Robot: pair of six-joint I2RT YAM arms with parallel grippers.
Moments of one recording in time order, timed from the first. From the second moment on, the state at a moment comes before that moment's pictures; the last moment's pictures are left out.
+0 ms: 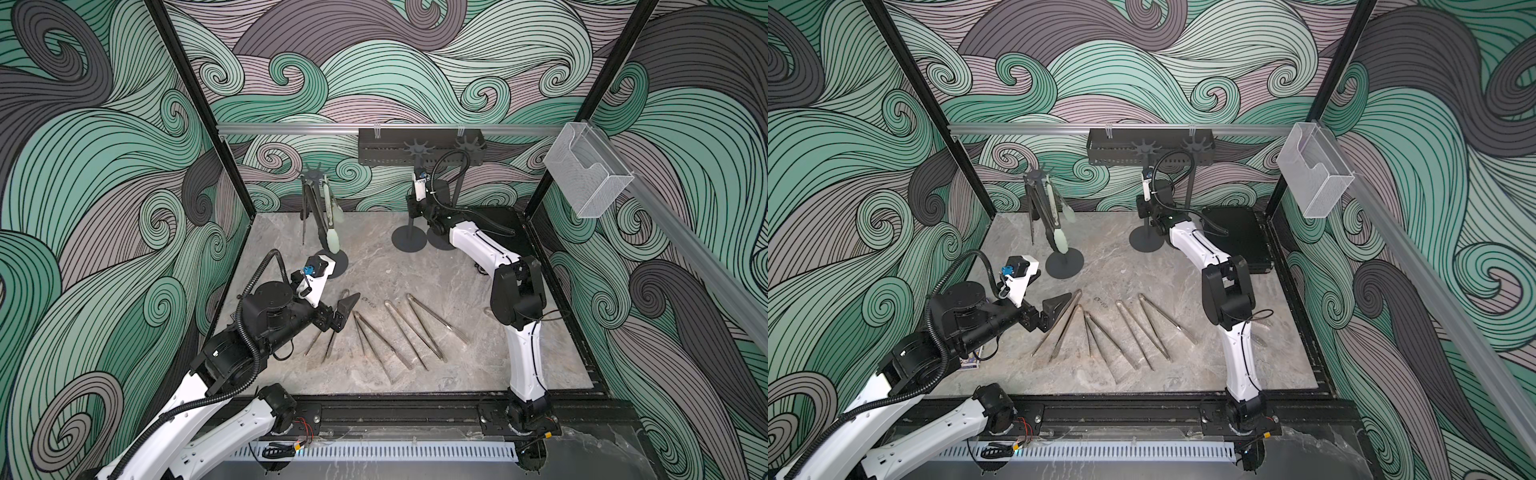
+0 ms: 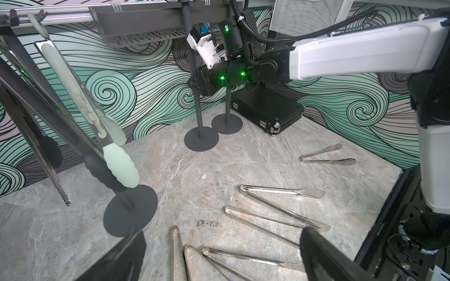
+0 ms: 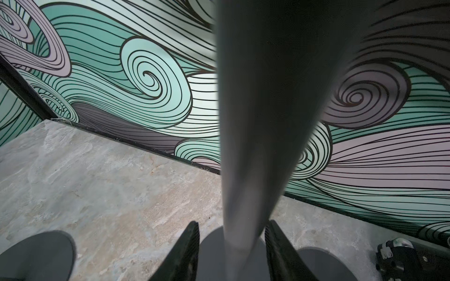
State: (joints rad) left arm -0.70 0.68 0.99 -0.64 -0.07 -0.02; right arm 0.41 2.20 1.94 -0.07 0.08 -0.03
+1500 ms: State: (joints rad) left arm -0.70 0.67 1.05 -0.69 -0.20 -0.10; right arm 0.69 1.84 1.37 0.19 0.07 -0.05
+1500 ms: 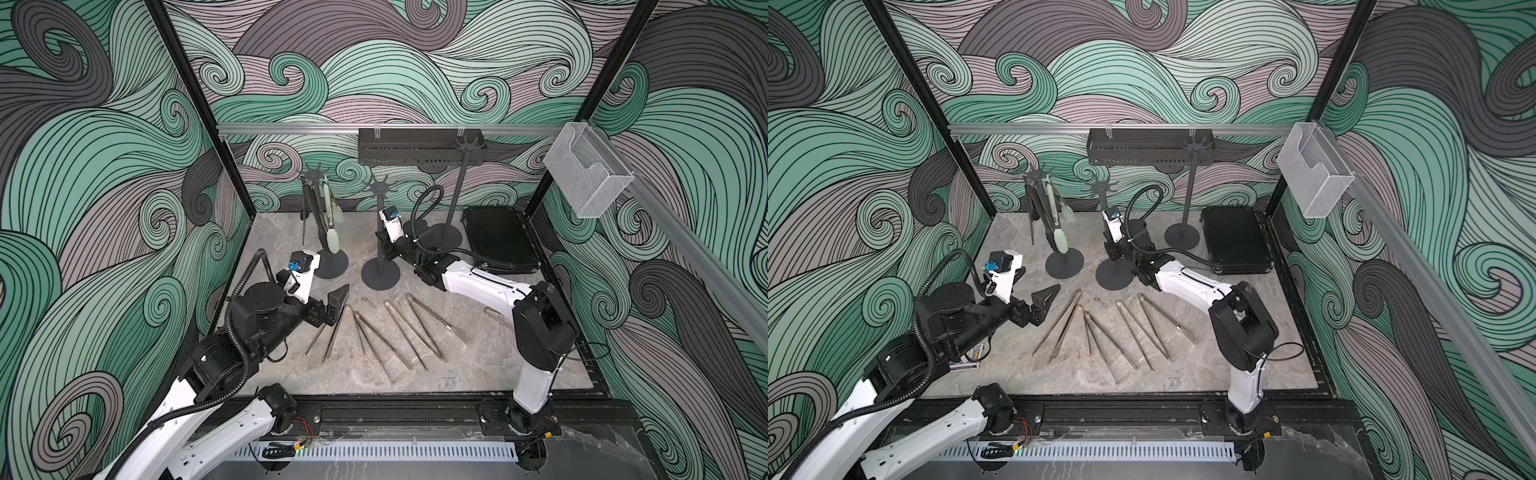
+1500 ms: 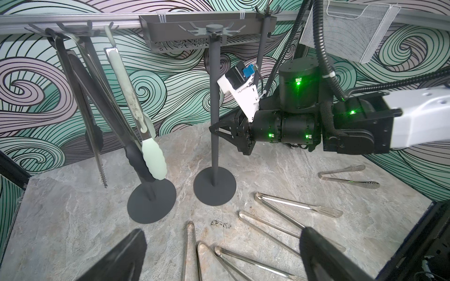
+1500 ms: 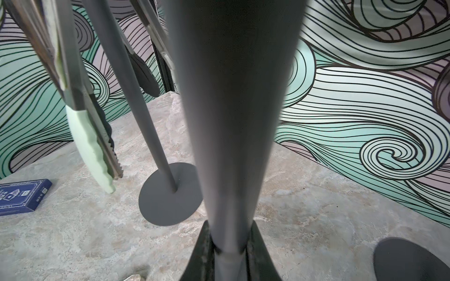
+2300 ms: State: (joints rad) left arm -0.70 0.69 1.05 -0.72 -0.18 -0.08; right arm 0.69 1.92 1.44 0.22 0.08 -0.05
